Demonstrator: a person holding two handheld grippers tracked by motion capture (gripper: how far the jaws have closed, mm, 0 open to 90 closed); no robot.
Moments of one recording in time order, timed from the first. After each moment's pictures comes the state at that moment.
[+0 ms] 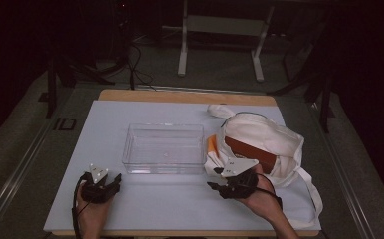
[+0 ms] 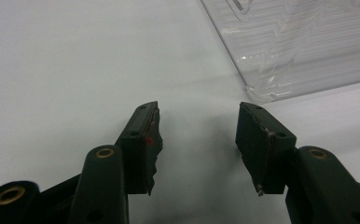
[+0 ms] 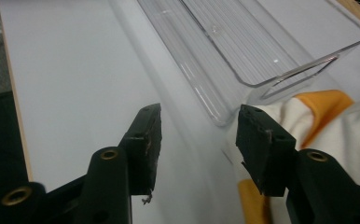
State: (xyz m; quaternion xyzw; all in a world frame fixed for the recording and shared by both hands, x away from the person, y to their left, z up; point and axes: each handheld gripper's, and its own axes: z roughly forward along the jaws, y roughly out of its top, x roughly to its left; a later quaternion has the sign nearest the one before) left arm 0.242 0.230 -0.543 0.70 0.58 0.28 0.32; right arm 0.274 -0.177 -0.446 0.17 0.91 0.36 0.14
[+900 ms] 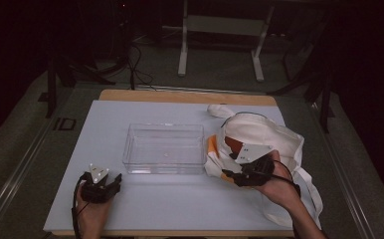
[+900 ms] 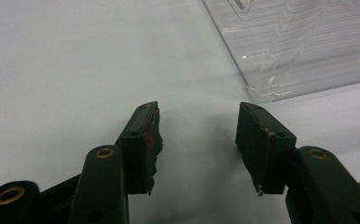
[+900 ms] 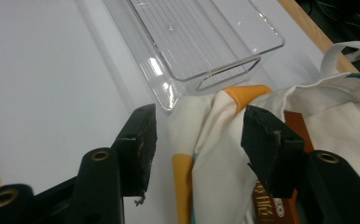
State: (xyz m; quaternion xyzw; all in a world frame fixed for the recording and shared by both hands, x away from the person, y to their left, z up) left arm 0.243 0.230 -0.543 0.70 0.58 0.28 0.31; right arm 0.289 -0.204 -0.406 0.17 0.91 0.33 0.19
